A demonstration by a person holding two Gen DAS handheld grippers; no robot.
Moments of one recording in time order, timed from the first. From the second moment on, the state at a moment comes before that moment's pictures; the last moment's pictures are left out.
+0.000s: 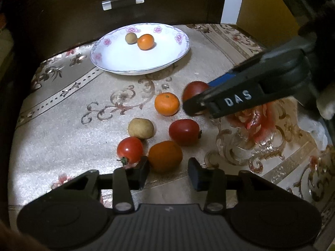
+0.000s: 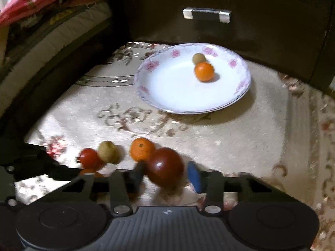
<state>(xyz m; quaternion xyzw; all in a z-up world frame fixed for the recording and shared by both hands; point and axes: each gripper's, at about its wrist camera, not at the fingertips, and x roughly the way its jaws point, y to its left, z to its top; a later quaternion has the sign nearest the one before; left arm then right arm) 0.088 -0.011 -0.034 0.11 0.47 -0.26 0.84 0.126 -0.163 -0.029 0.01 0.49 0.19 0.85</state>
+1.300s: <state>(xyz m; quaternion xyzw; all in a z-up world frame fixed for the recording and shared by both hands) 0.105 -0.007 -0.013 0.08 0.46 -0.24 0.85 0.105 -0.175 -0.016 -0.01 0.52 0.17 0.84</state>
